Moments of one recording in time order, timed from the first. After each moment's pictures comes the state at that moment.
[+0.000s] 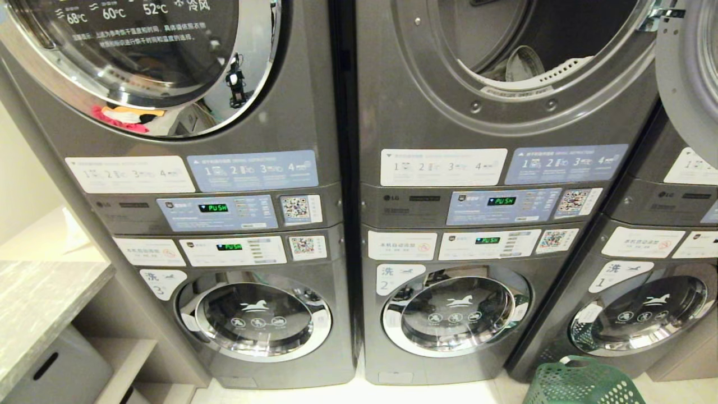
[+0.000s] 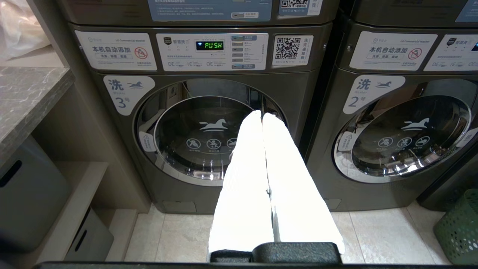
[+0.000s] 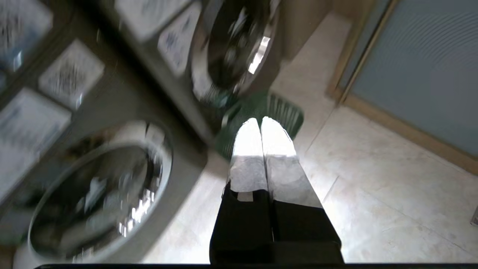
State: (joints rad) left arm 0.01 0.00 0.00 0.00 0.00 0.01; right arm -0.68 1.25 -0.50 -0.37 -0.20 0.32
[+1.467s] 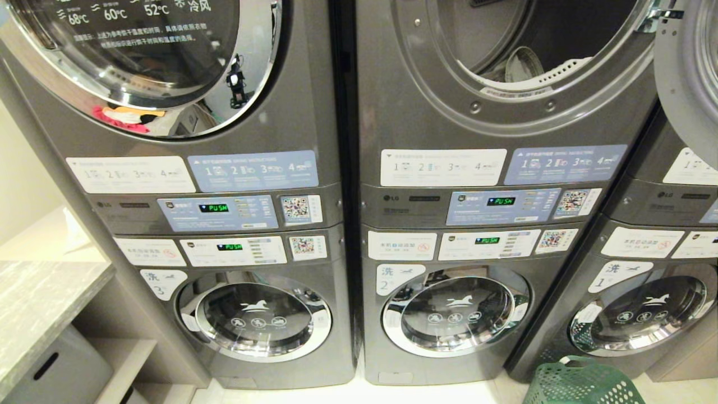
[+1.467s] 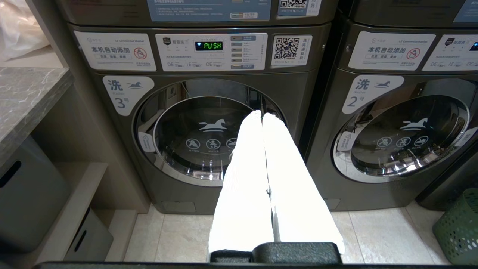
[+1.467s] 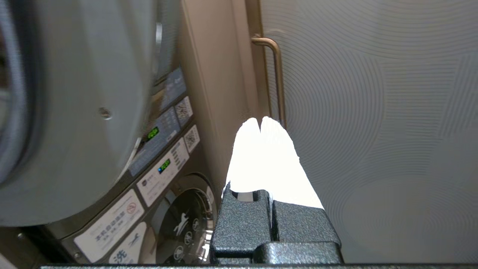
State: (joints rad) left arm 0.00 0.00 0.00 0.00 0.00 0.01; right arm -1.13 0.96 -0.58 -0.60 -0.16 0.22
